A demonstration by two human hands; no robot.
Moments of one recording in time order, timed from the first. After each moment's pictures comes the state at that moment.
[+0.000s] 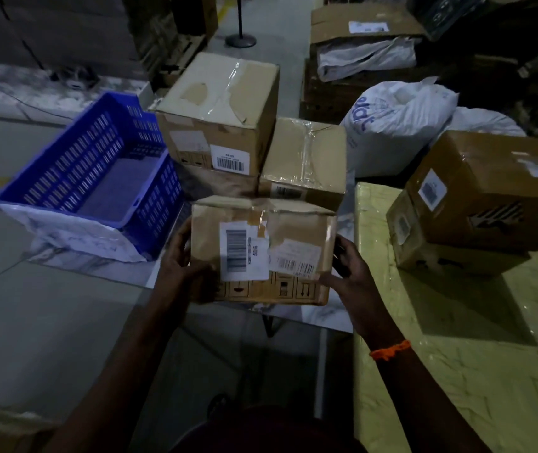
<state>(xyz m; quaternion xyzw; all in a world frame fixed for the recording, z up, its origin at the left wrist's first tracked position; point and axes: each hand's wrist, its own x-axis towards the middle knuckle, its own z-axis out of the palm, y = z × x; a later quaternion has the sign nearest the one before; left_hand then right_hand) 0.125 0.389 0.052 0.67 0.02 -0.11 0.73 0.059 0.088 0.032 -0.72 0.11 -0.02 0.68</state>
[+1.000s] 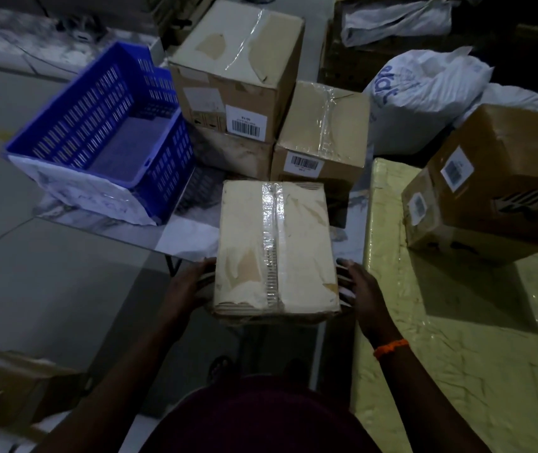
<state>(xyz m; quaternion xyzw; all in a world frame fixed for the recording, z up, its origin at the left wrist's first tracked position) 0.070 0.414 -0.030 0.67 0.17 -0.22 0.69 0.033 0.085 -0.038 -0.67 0.32 0.06 0.66</state>
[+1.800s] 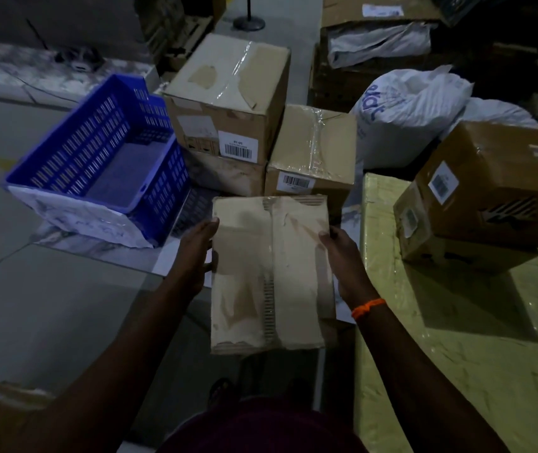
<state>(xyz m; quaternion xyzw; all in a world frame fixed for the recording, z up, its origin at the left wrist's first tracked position) 0.160 0.372 0.027 0.66 0.17 -0.17 0.71 0.116 0.103 -0.002 -0.73 0.25 -0.02 0.64</state>
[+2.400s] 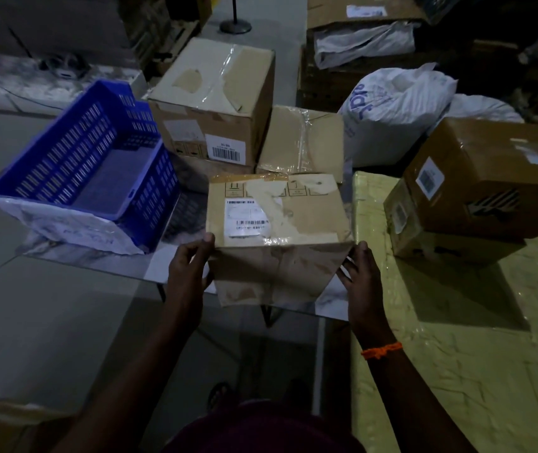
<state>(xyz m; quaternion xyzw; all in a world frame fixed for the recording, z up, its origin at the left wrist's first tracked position) 0.102 0.360 0.048 0.63 0.13 -0.10 0.76 0.052 0.091 0.011 -0.59 0.29 -0.13 0.74</state>
